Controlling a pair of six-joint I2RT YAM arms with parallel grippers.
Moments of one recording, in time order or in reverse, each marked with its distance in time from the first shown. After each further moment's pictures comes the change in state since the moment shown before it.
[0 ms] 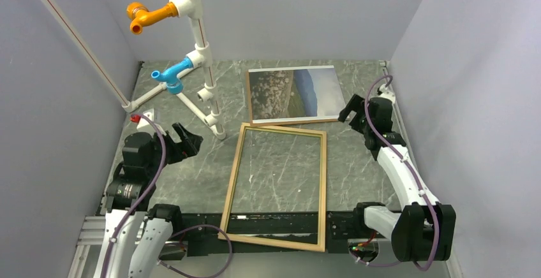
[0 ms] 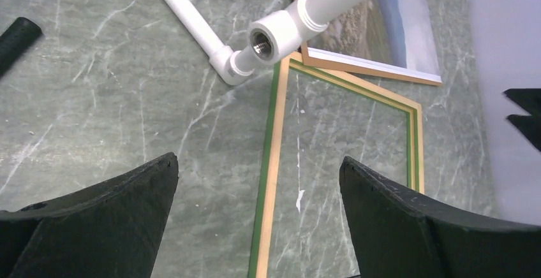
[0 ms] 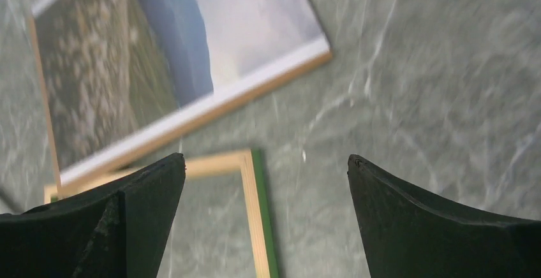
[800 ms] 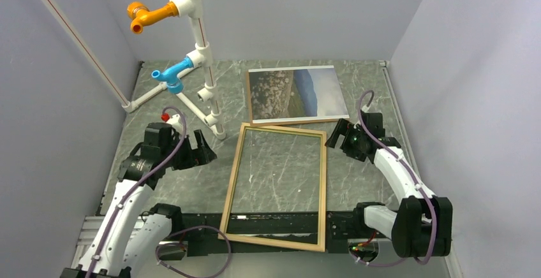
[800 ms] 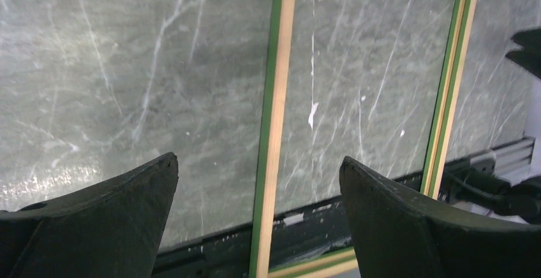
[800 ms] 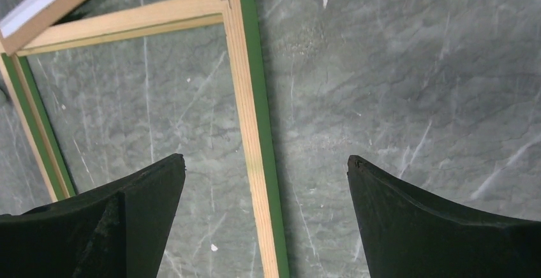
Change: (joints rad) left arm -0.041 0.195 -0.027 -0.117 0.167 0.064; right arm 0.003 0.013 -0.099 -0.297 -0.296 -0.010
